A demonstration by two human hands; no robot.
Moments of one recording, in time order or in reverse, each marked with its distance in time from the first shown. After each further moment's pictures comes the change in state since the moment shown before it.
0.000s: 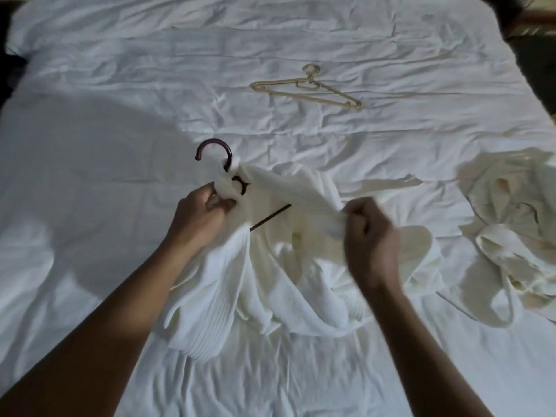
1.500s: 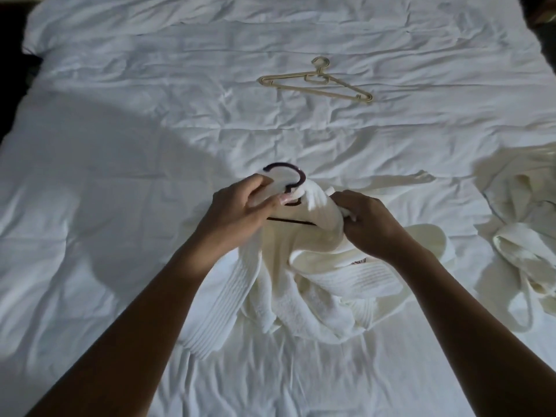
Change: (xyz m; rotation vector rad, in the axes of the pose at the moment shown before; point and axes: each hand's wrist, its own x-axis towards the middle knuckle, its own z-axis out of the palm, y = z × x) left_hand -0.023 0.037 0.027 0.021 -0.114 0.276; right_hand 0.061 0.037 0.005 -0.172 -0.576 -0.303
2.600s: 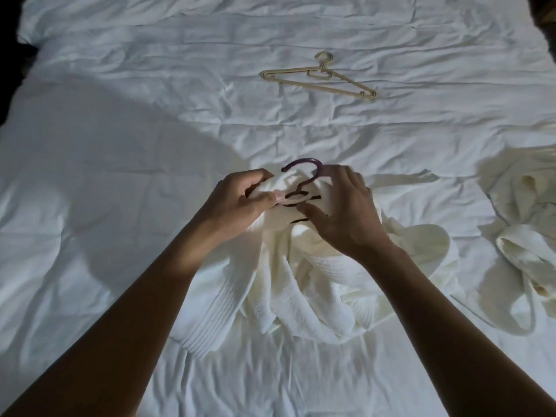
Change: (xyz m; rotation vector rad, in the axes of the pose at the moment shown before) left_hand 0.013 -0.006 -0.004 -0.138 -0.108 0.035; right_hand 0.015 -0.032 0.026 -0.118 0.229 -0.030
